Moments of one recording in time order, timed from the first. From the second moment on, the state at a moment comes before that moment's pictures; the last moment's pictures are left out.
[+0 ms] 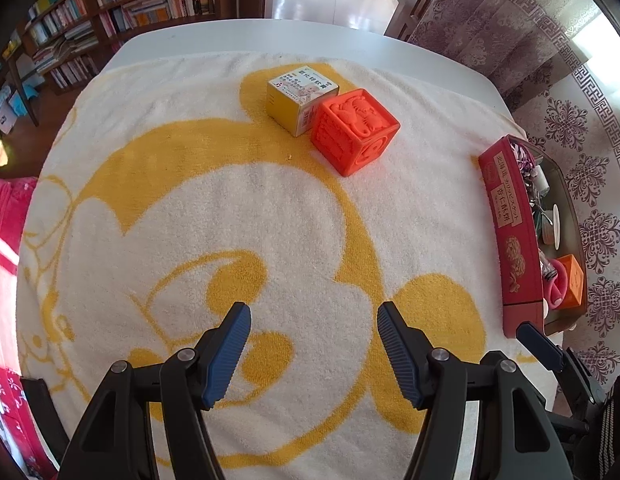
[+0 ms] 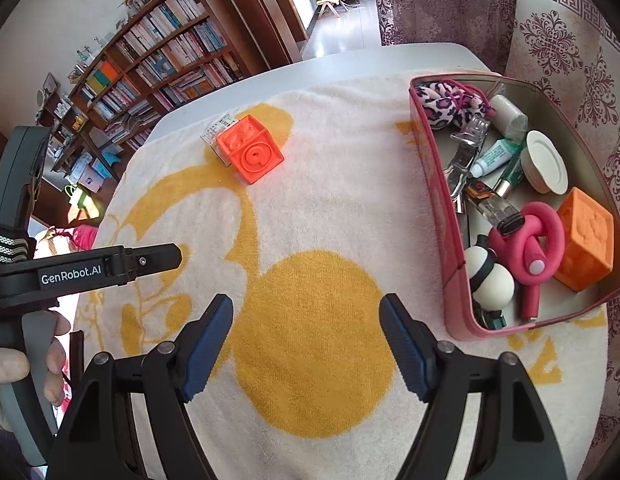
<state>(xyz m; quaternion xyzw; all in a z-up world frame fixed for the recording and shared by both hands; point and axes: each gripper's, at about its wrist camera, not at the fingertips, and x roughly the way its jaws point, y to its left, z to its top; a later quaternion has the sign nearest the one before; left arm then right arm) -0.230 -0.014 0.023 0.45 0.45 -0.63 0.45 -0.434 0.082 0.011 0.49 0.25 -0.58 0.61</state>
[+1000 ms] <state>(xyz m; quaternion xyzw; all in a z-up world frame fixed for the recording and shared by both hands) -0.162 -0.081 -0.012 0.44 0.49 -0.60 0.45 -0.379 -0.060 -0.007 0.42 0.30 -0.58 0.63</state>
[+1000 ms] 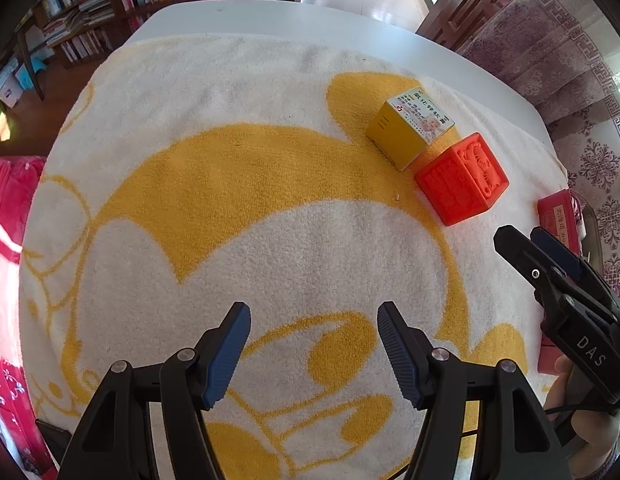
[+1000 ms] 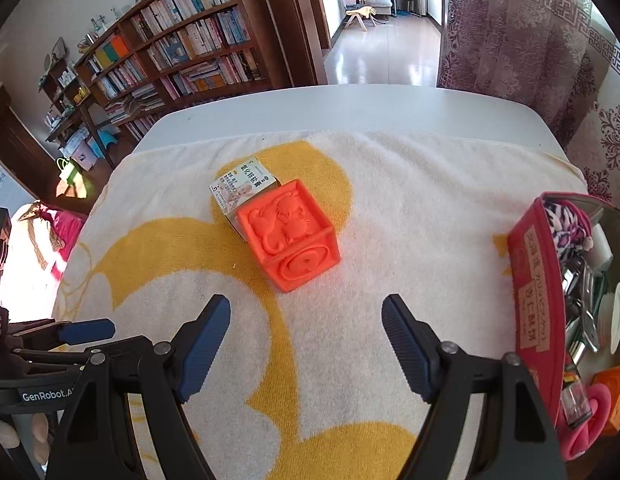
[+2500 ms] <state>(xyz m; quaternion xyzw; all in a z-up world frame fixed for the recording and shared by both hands) -0.277 -0.186 -0.044 0.49 0.34 -0.70 0.39 -0.398 0.028 -0.025 0.47 0.31 -0.58 0.59</state>
